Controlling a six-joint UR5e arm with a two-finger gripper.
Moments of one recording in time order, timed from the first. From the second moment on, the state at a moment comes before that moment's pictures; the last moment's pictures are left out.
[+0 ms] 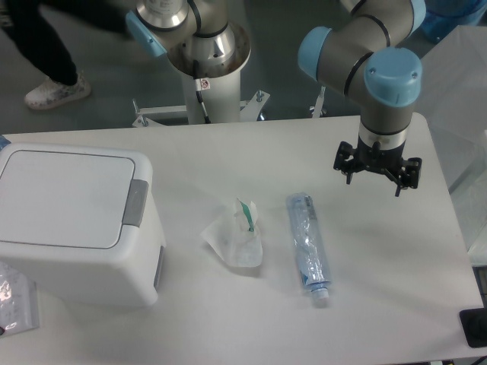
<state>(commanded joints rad) 2.74 -1.87 -1.64 -1.04 1.63 1.14</state>
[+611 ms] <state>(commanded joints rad) 2.69 -1.85 -1.64 -1.03 1.57 1.08</state>
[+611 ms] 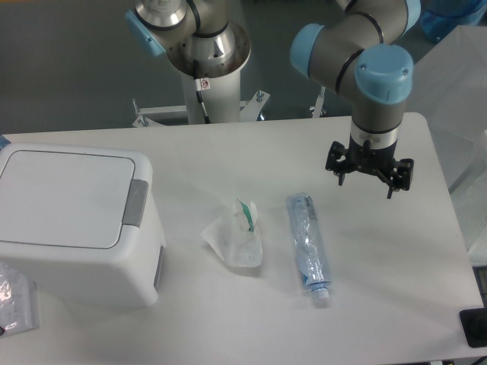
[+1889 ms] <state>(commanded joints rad) 2.50 -1.76 -1.53 -1.03 1.17 0.37</state>
